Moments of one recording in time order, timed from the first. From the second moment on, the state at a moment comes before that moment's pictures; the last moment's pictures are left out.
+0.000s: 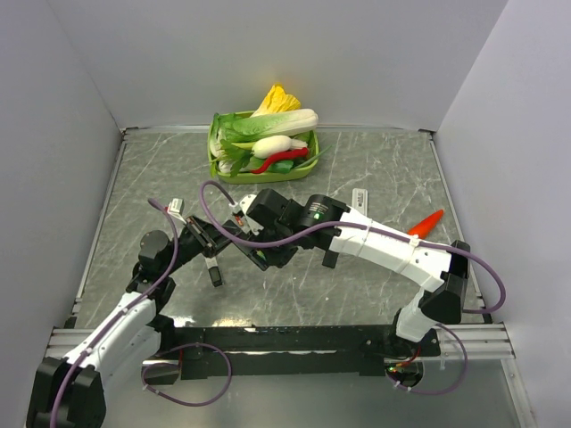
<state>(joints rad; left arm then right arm) -0.27 0.76 0.24 0.50 0.55 -1.35 1.13 1.60 1.65 -1.09 0.02 0.21</state>
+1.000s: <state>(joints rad) -0.34 0.62 0.26 0.33 0.37 -1.28 1.13 1.65 1.66 -1.13 0.04 0.27</state>
